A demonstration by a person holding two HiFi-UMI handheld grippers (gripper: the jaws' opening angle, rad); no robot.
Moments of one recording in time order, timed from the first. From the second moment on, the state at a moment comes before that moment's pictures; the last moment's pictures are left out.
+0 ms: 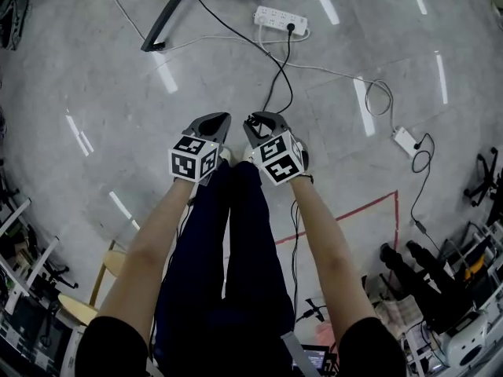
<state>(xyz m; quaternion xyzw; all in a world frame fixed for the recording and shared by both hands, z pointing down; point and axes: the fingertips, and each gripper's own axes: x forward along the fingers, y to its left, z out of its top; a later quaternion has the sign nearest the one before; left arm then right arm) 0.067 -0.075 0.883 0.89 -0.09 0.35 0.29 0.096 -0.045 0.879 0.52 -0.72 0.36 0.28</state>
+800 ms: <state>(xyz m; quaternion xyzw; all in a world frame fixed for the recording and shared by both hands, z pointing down) 0.038 -0.054 0.746 0.90 -0.10 0.31 0.30 0.067 0.006 0.741 0.56 -0.70 0.41 0.16</state>
